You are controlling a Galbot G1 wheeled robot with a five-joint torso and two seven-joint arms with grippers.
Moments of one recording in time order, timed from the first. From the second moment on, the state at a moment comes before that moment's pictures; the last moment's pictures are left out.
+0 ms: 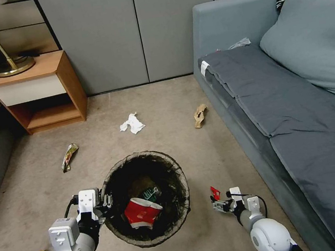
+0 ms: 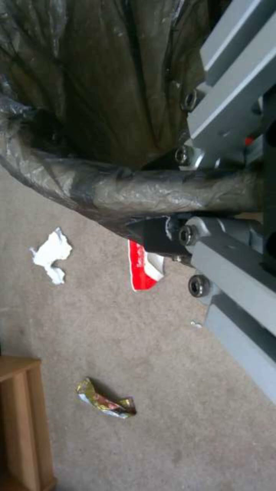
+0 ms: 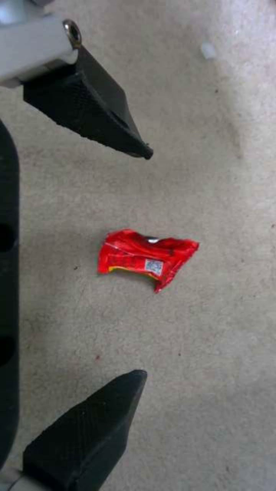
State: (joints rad) left arm 1.84 -1.38 -0.68 -2.50 -0.24 0.62 -0.02; right arm -1.37 1.35 0.33 1.50 0.33 -0.30 0.00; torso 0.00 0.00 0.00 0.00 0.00
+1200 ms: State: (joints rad) left arm 1.82 -1.38 -0.68 -2.50 -0.24 0.62 0.00; right arm -1.26 1.39 0.31 1.35 0.23 -0.27 0.00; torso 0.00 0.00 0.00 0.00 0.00
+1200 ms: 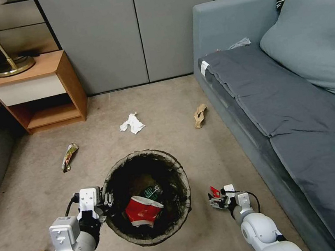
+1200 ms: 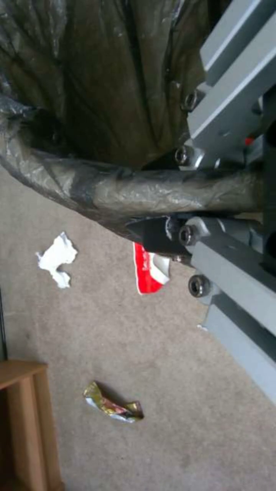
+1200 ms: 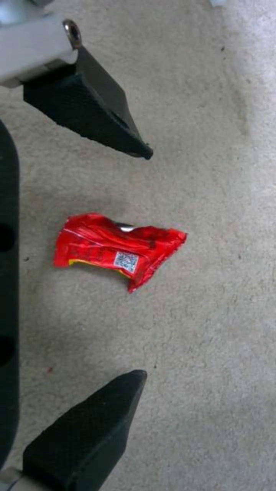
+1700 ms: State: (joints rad) left arm 1.81 -1.37 -0.68 -2.50 -0.24 0.62 0.00; right arm -1.24 1.41 0.30 1.30 0.21 -0.26 0.00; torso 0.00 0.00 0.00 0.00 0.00
